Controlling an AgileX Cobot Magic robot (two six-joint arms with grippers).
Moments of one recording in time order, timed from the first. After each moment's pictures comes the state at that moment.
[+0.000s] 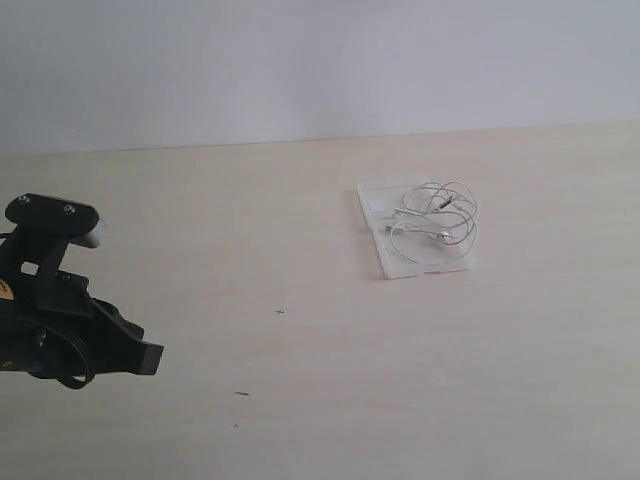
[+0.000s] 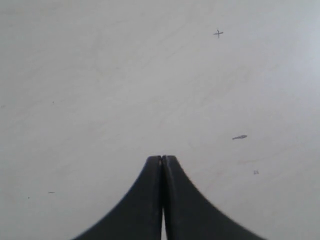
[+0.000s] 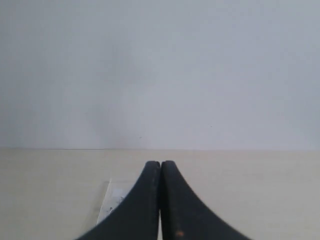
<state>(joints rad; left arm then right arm) -0.34 1.40 -0.54 -0.42 0.18 0.29 0.18 0.35 -0.36 -0.08 0.18 0.14</state>
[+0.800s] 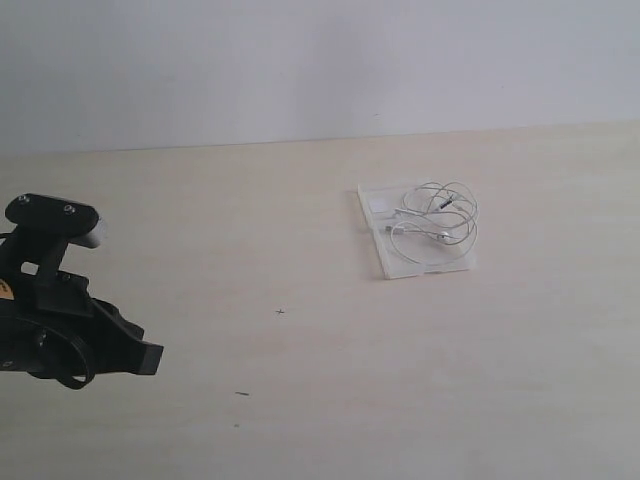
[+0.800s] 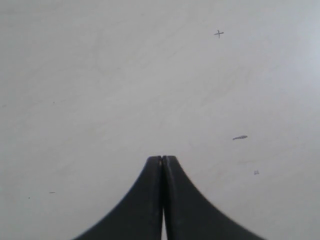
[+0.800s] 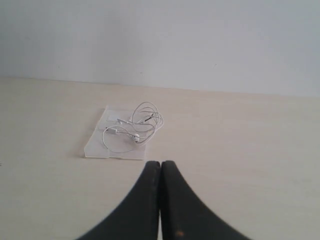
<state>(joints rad) -0.34 1.40 -0.54 -0.42 0.18 0.29 0.18 0.01 0.00 0.01 0.25 -0.02</state>
